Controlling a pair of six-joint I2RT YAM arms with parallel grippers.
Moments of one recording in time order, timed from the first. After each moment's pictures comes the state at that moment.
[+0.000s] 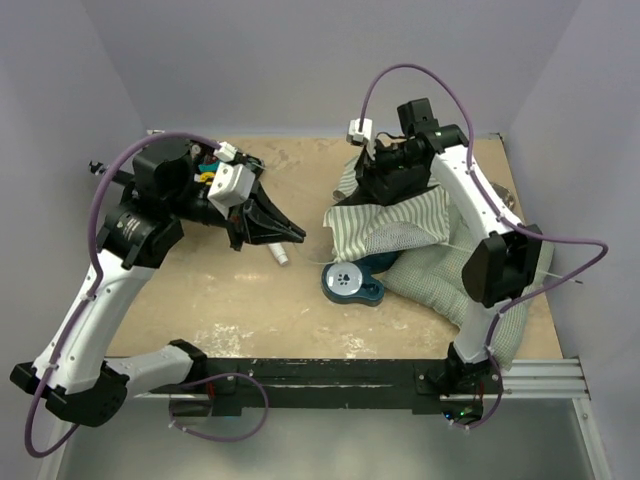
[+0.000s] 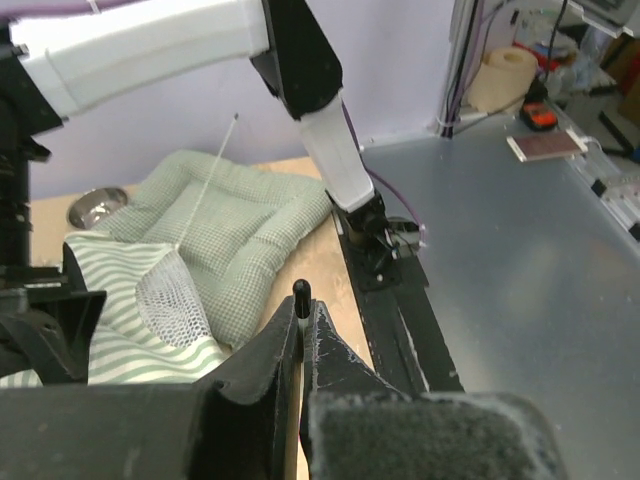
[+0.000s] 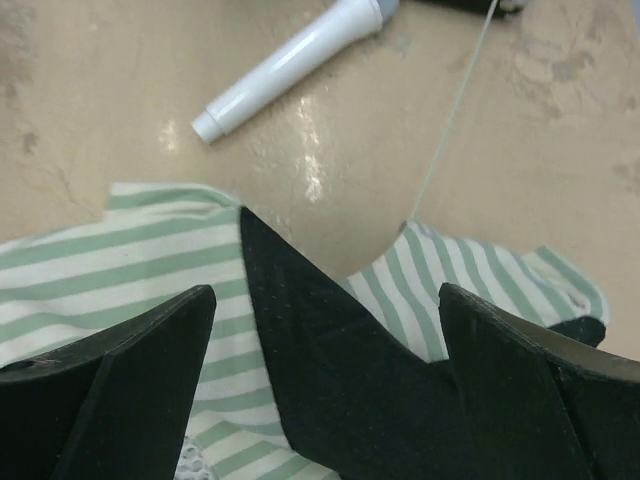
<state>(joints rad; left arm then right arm) -0.51 1.12 1.53 -0.56 1.21 0.17 0.30 1.87 1.87 -0.97 -0.81 -0.85</state>
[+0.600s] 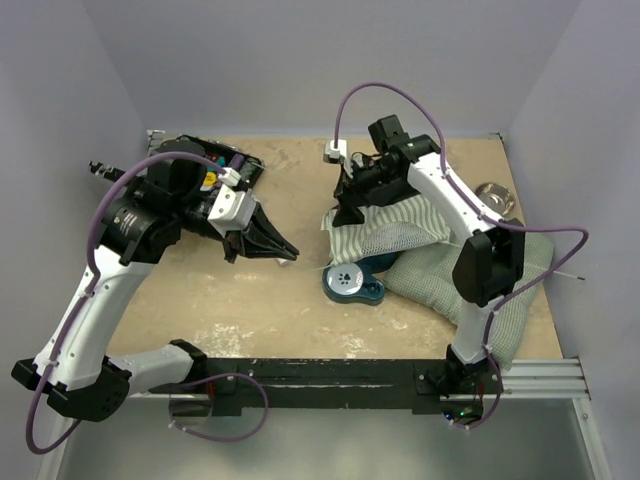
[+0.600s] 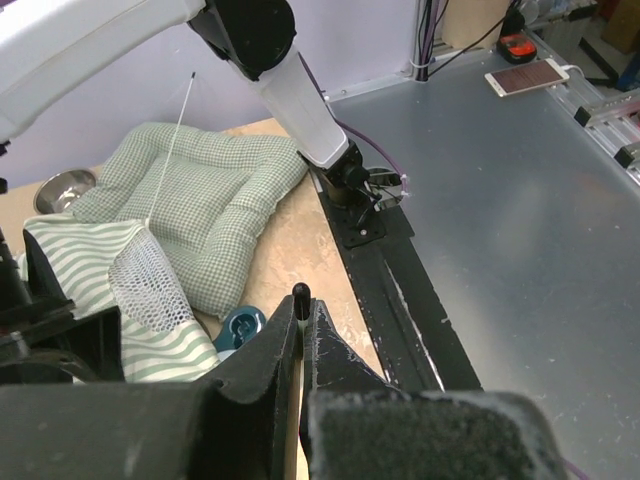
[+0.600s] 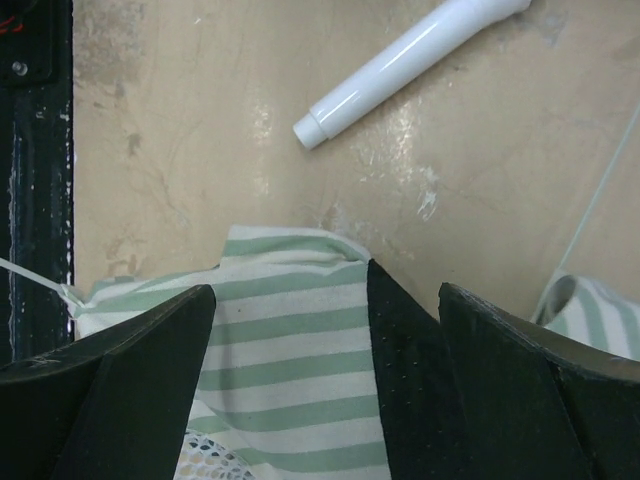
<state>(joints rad) -0.51 1.16 1.62 -0.97 1.25 0.58 0.43 1.89 1.83 -1.00 -0.86 -0.76</state>
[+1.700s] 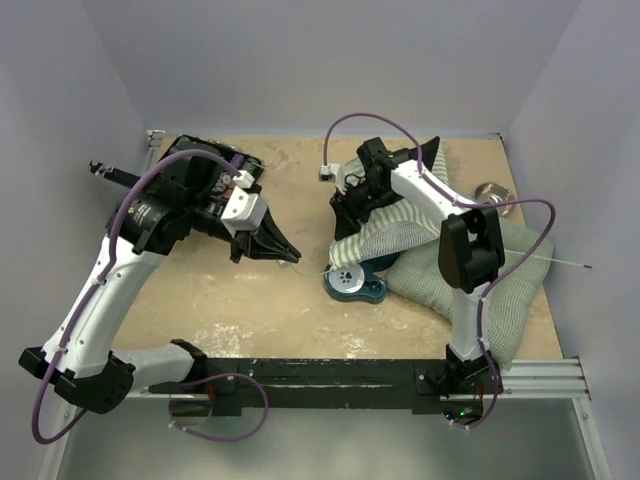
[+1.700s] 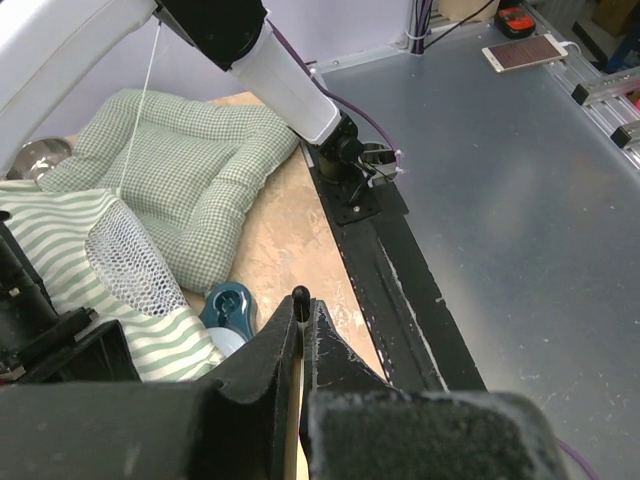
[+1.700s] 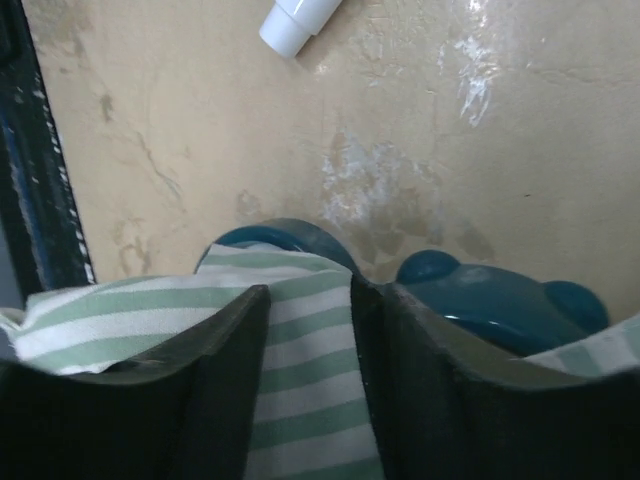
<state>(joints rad) -0.51 1.21 1.60 -1.07 1.24 0.70 0.43 2.04 1.76 -1.00 -0.75 -0.63</state>
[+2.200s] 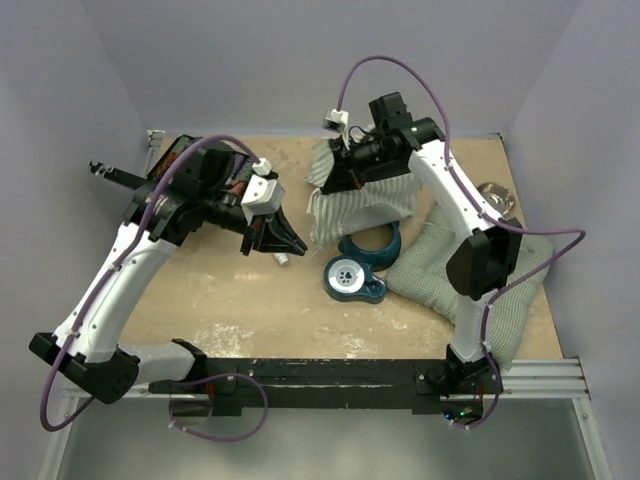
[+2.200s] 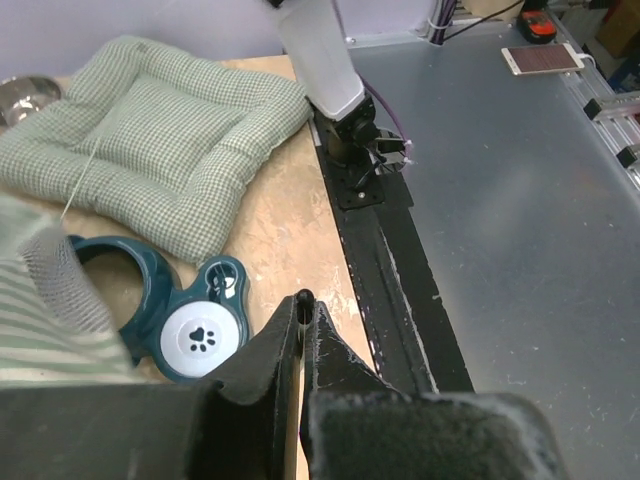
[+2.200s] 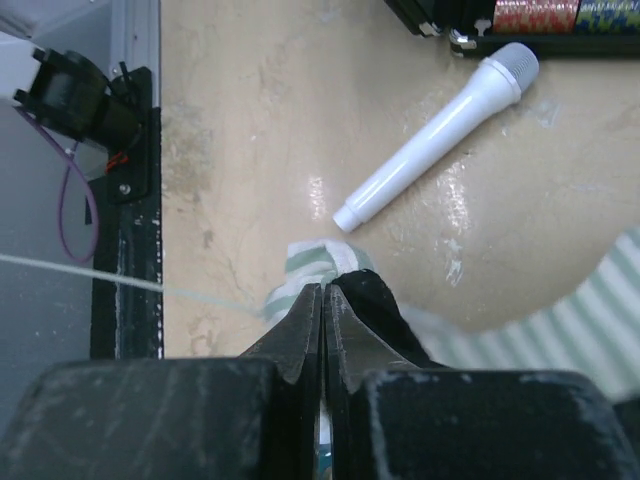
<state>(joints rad) -0.51 1.25 1.59 -1.05 1.19 0.62 0.42 1.99 2.06 -1.00 -0.97 -0.47</state>
